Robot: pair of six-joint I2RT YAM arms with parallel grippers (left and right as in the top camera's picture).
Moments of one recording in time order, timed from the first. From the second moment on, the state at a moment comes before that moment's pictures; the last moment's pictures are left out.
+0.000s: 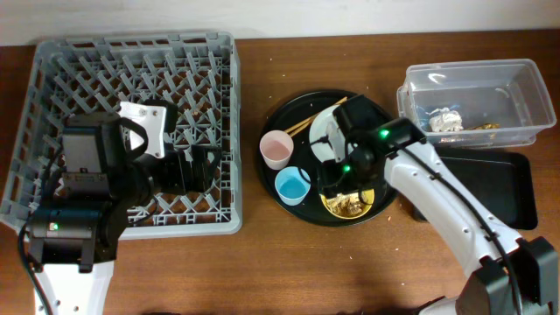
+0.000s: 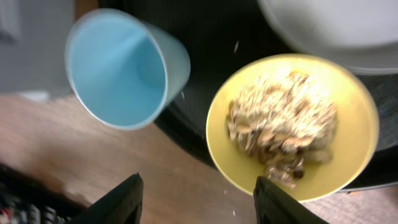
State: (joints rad) left arm -0.05 1.11 1.35 -1.01 0.41 -0.10; right arm 0.41 1.62 1.31 -1.07 -0.25 0.18
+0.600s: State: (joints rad) left arm -0.05 1.22 1.35 -0.95 0.76 -0.23; right arm 0.40 1.61 1.36 -0.99 -0.37 0.22
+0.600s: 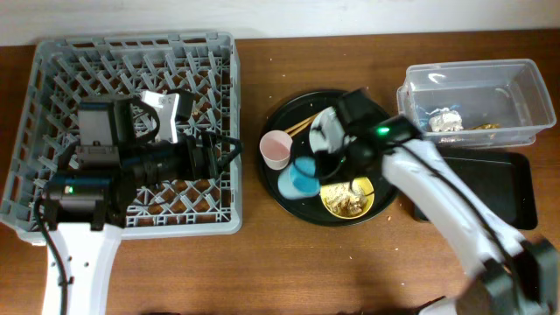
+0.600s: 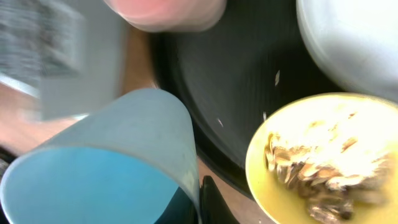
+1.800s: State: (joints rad) left arm 0.18 1.26 1.36 -1.19 0.07 -0.35; right arm 0.19 1.53 1.59 -1.14 -0.65 0.05
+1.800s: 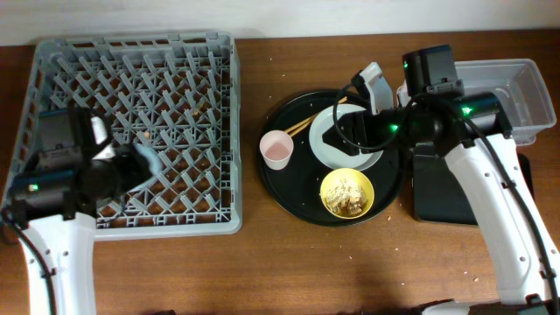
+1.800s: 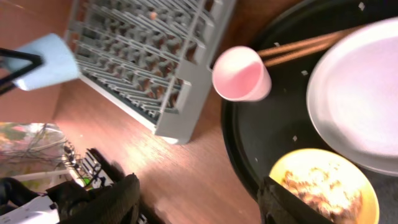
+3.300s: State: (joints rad) left arm -0.20 1.39 1.47 -0.84 1.35 -0.12; right arm 0.32 1.59 1.63 -0.70 -1.29 -0.10
